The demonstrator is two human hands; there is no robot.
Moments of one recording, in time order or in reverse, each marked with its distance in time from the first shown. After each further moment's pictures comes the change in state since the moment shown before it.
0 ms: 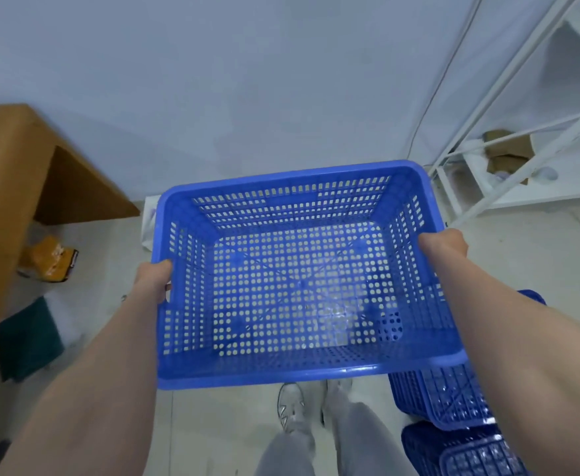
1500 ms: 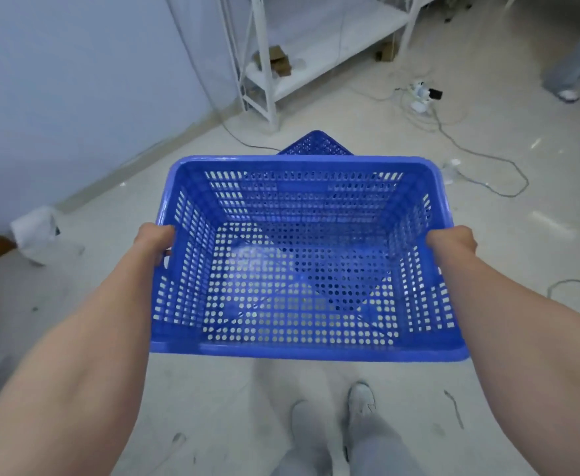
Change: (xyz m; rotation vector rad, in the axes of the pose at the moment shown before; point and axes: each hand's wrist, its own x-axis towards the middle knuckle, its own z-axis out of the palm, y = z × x) left_hand -0.550 -0.389 0.049 0.457 -0.338 0.533; right_hand -0.333 0.795 -0.364 0.351 0.303 0.490
